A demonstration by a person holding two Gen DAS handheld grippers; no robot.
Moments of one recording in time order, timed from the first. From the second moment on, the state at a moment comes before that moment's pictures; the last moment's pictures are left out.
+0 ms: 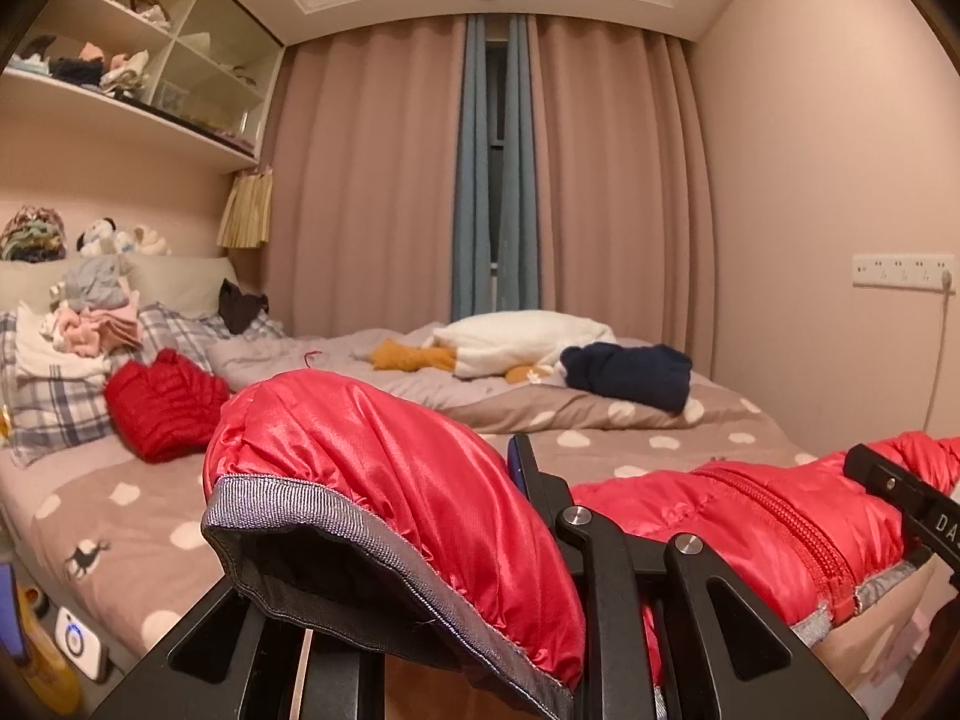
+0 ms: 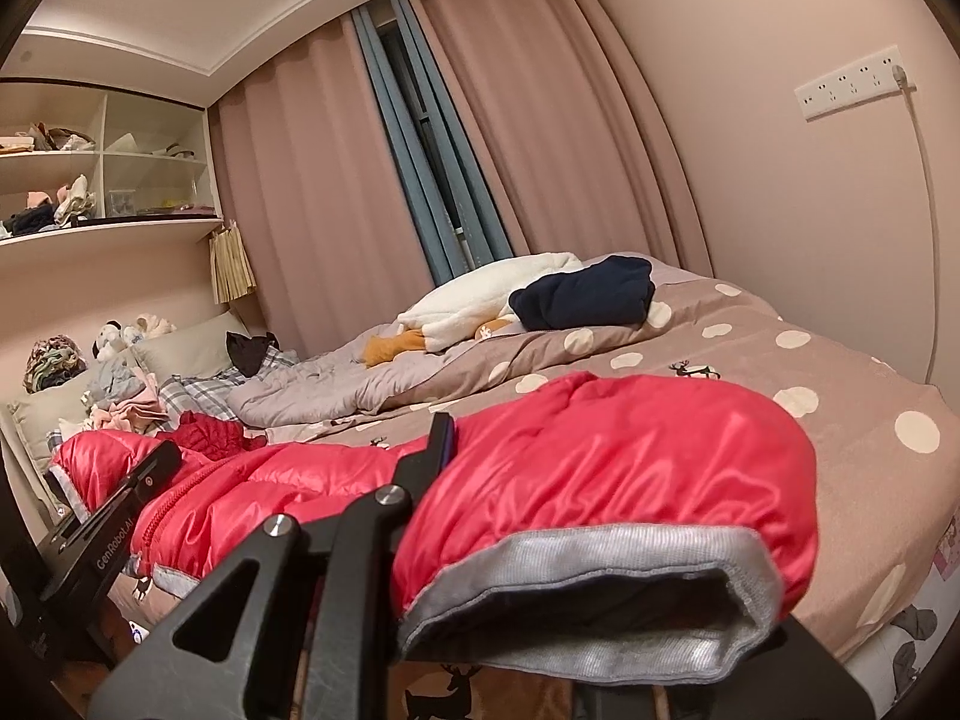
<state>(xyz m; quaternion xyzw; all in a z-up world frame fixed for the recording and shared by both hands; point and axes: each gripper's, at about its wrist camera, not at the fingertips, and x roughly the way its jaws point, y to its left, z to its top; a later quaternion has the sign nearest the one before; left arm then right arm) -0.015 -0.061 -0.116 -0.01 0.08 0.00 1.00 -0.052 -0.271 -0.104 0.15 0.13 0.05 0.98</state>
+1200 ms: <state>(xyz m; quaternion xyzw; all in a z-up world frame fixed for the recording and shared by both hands) 0.104 -0.052 -0.137 -0.01 0.15 0.00 0.99 0.071 -0.255 -0.120 0.16 0.17 0.03 0.97</state>
